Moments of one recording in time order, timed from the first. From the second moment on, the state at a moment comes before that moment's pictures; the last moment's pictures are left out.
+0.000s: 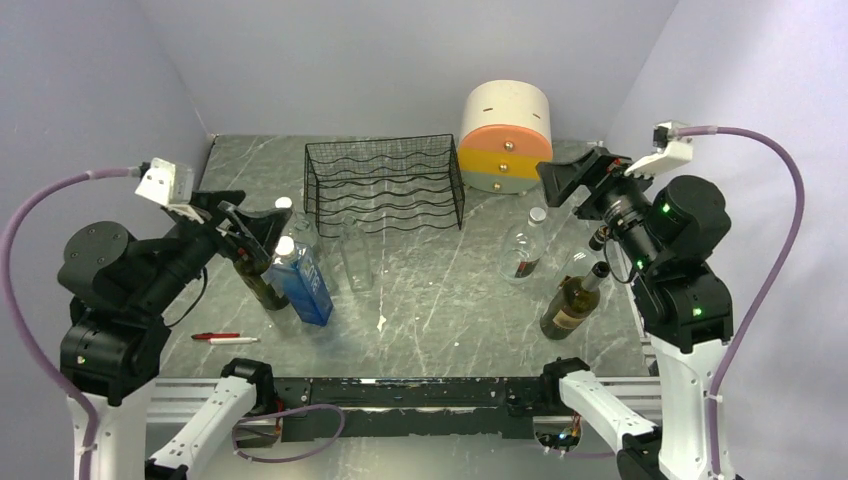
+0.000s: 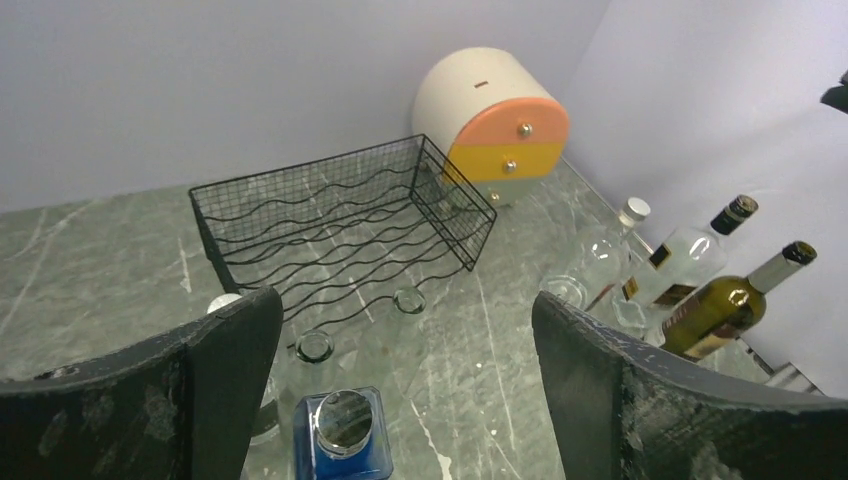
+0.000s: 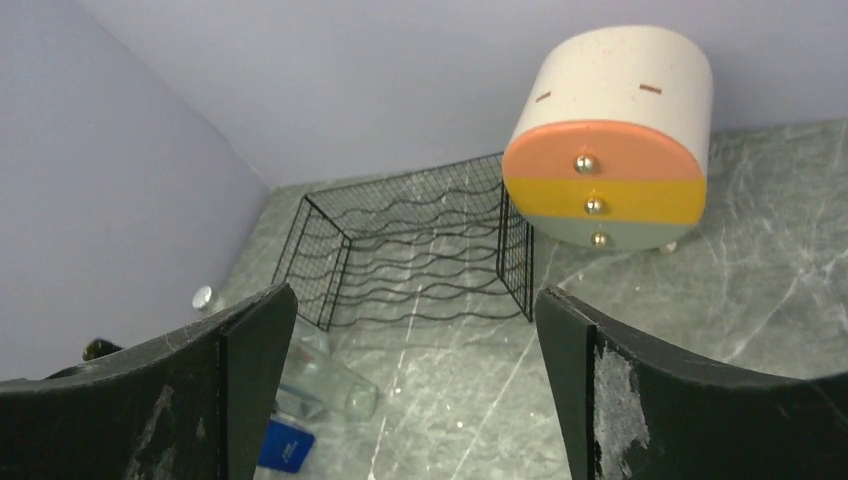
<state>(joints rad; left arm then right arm) -0.21 0.69 1.43 -0.72 0.27 -0.24 0.21 0.88 1.56 -0.72 -0.06 0.40</state>
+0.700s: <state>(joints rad) -0.19 0.69 1.27 -0.48 0.48 -0.25 0.33 1.03 1.28 -0.46 -0.63 0.29</state>
